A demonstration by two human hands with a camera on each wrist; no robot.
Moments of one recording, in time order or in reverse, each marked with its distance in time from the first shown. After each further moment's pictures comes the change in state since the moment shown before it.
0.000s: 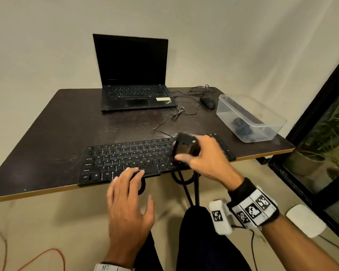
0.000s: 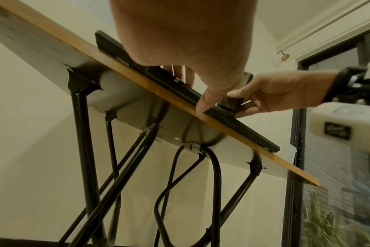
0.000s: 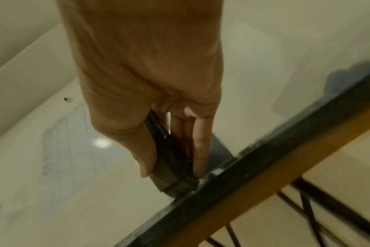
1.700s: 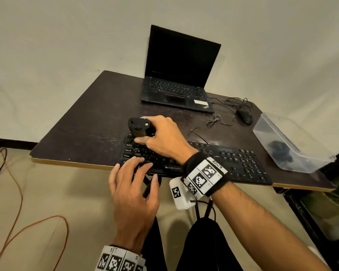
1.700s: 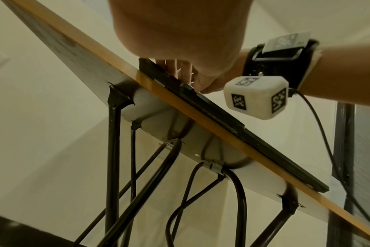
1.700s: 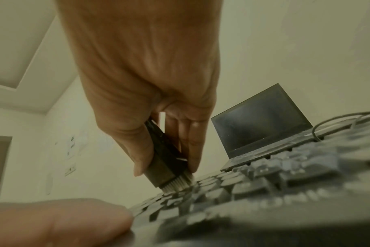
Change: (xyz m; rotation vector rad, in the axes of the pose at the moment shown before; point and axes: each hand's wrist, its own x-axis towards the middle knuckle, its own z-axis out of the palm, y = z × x) left_hand 0.011 -0.032 -0.023 0.001 0.294 -0.178; right_hand 0.086 -0.132 0.121 0.004 -0.297 -0.287
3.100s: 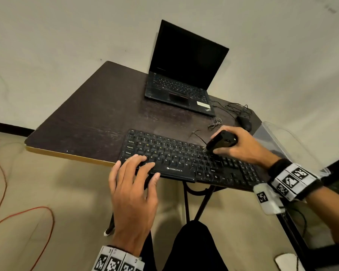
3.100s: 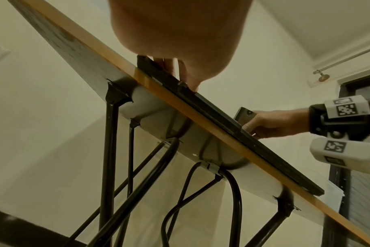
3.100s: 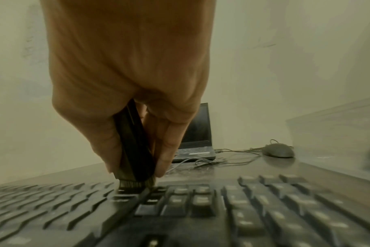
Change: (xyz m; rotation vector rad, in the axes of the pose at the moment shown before) left_hand 0.000 0.006 0.001 -0.011 0.039 -0.047; right_hand -0.056 0.125 -0.134 -0.108 -0.120 0.156
